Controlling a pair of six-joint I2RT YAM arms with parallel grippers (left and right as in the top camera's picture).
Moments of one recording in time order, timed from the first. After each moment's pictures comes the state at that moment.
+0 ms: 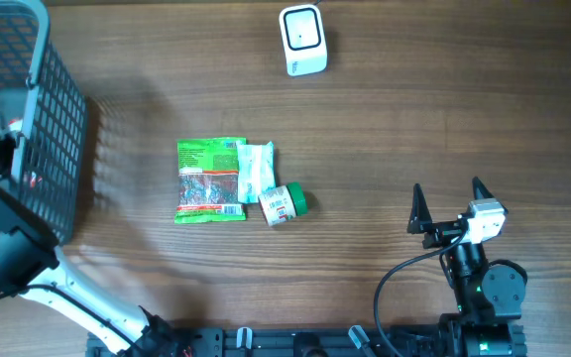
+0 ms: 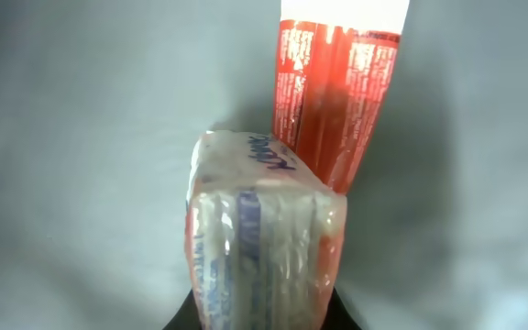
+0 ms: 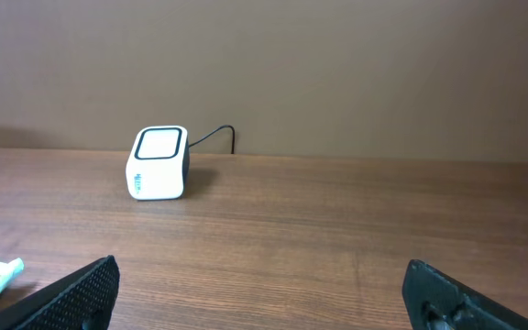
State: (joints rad) left arm 0.71 2.15 1.68 -0.84 0.01 0.25; right arm 0.02 0.02 0.01 0.00 -0.10 0.01
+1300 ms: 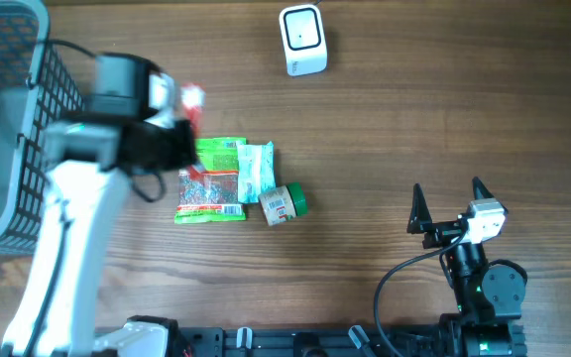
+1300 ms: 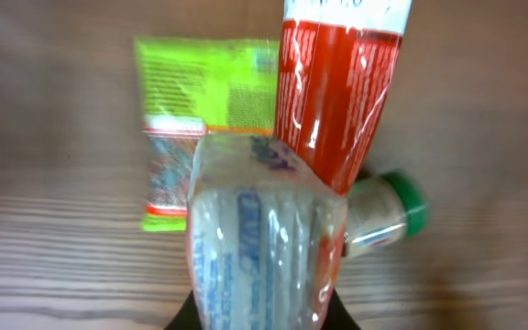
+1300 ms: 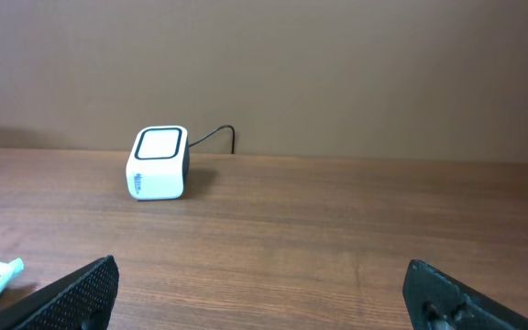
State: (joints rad) left arm -0.16 1.43 1.38 -1.20 0.12 -0.27; right arm 0.02 0.02 0.01 0.00 -0.10 0.01
